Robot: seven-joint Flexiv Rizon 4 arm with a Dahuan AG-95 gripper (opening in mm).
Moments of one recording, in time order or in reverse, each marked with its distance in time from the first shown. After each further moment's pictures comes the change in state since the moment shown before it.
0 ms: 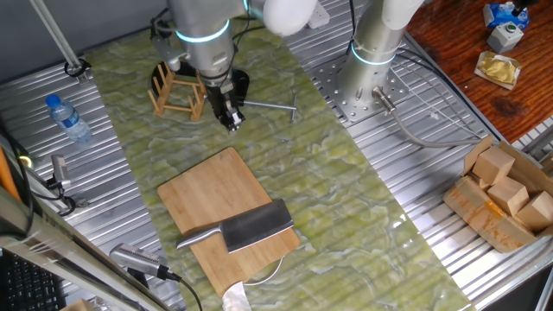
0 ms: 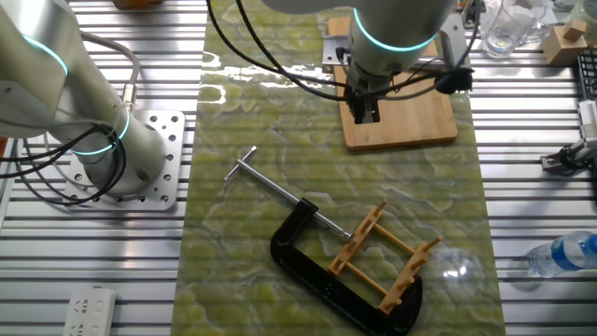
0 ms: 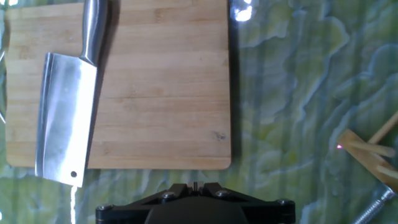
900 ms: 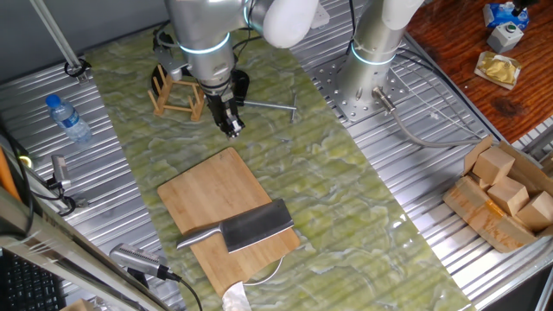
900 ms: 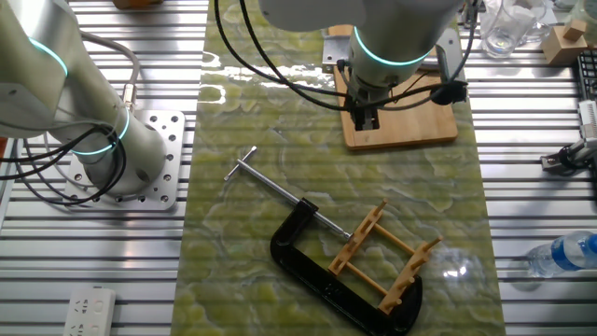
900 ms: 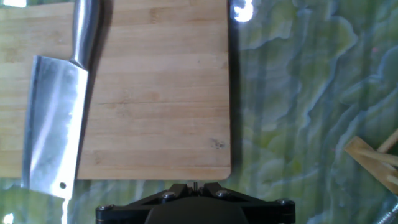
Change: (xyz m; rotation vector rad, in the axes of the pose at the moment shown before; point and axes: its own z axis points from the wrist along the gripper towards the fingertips) arm 0.000 -0.001 0.017 -0.002 0.009 -0.022
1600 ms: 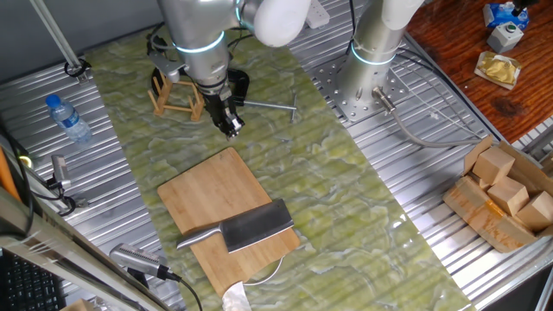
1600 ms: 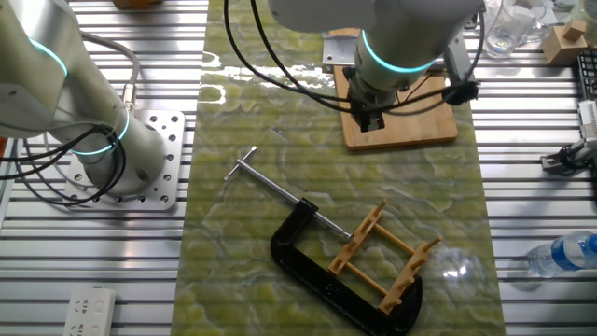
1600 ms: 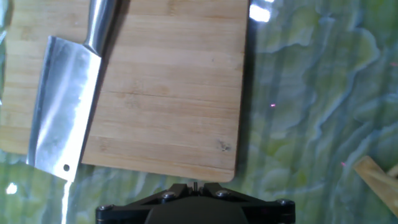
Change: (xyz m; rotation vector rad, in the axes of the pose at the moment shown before) arm -0.002 -0.002 0.002 -0.048 0.004 -0.099
